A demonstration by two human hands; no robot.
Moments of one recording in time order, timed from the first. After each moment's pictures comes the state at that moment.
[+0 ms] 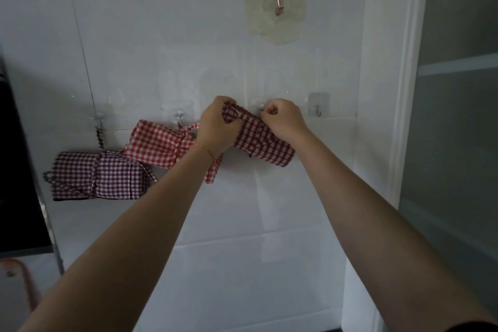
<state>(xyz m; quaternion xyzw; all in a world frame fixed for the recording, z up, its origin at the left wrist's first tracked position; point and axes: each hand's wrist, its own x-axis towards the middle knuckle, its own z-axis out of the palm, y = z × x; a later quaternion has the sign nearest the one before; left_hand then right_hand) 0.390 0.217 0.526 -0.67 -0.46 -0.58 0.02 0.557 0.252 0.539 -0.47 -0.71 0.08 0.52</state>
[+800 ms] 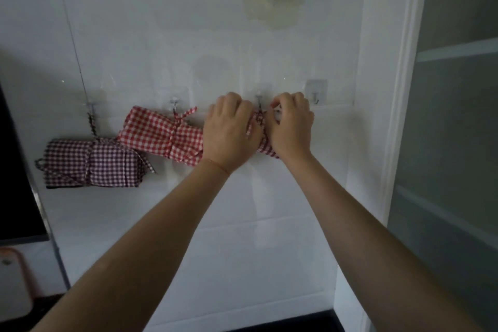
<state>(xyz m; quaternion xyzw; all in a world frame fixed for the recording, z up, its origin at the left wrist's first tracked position) 0.418 0.195 0.488 -0.67 -0.37 -0.51 0.39 0.554 0.220 0.489 -0.43 -0.63 -0.16 0.62</state>
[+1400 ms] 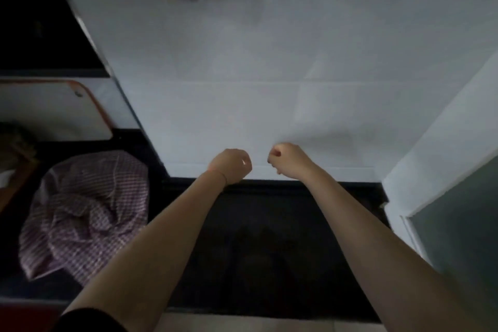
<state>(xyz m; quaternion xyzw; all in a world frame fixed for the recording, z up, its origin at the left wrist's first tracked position) 0.262 0.126 0.150 -0.64 -0.73 -0.07 -0.24 0.434 0.174 0.159 -0.55 -0.75 0.36 0.10</state>
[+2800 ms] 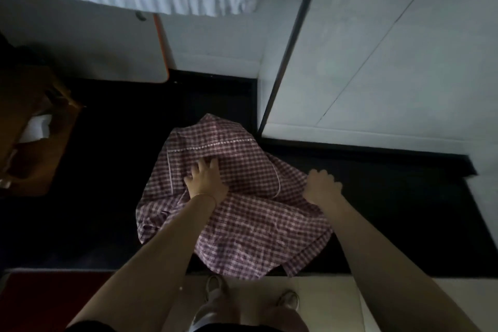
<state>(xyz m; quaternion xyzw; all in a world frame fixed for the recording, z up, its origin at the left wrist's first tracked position) -0.076 0.004 -0.026 -0.51 -0.82 0.02 -0.26 0.172 0.067 0.014 -0.71 -0.63 0.19 -0.27</state>
